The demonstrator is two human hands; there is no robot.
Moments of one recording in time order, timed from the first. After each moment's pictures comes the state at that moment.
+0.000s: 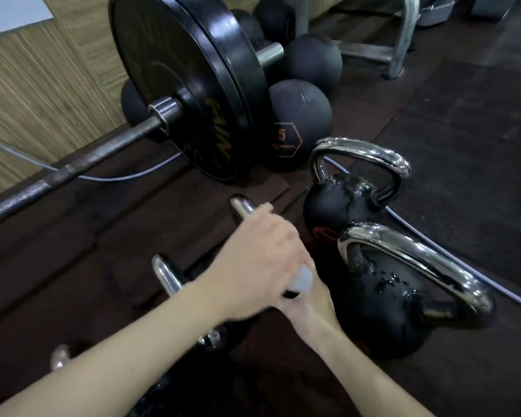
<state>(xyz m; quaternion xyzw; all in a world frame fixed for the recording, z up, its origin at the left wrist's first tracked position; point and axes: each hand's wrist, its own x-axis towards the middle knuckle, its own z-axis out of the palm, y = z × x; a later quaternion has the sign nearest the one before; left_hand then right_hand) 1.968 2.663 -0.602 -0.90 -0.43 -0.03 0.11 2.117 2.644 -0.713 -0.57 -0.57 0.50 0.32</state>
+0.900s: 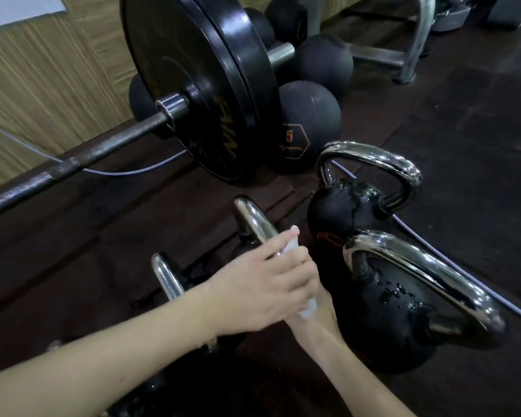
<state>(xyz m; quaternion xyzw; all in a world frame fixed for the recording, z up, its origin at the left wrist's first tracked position) 1.966 2.654 -0.615 -0.93 -0.32 0.01 0.18 2.116 2.648 -0.730 -0.58 -0.57 0.49 0.32</state>
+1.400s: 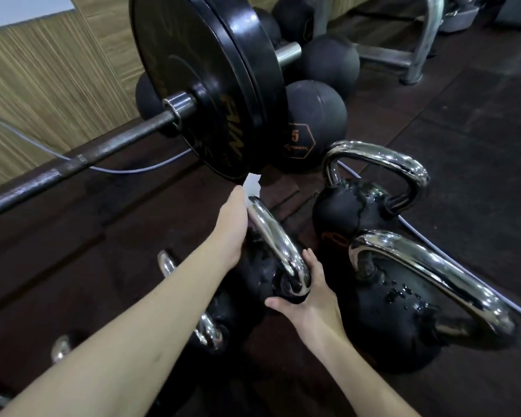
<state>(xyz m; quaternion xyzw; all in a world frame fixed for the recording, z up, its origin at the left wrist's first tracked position) 1.942 2.727 -0.621 -0.27 -0.67 -0.49 -0.48 2.110 2.647 -0.708 -0.59 -0.55 0.52 0.28</state>
